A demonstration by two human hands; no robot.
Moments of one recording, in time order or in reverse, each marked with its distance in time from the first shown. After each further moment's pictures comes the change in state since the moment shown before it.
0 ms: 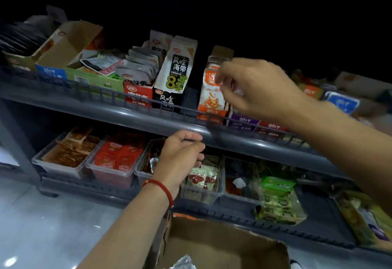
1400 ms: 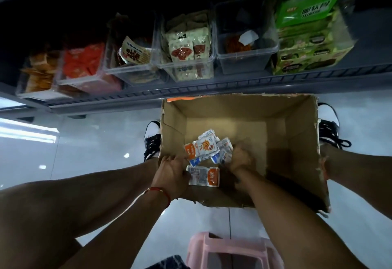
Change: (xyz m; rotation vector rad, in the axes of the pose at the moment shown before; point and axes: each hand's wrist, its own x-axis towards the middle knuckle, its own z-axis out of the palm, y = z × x) left_hand -0.092 -0.326 -0.039 1.456 -0.466 -0.197; right_hand -0.423 -0.255 0.381 0.756 -1.023 1.333
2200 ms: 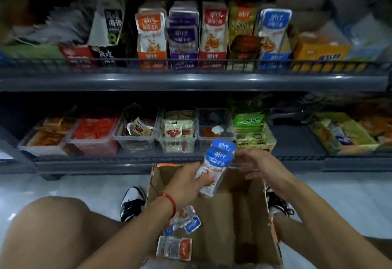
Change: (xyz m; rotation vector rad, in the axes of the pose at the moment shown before) left_hand -0.035 0.125 -0.124 -0.879 0.101 0.402; right_hand -0.194 -0.029 -0.305 0.736 -0.023 -0.372
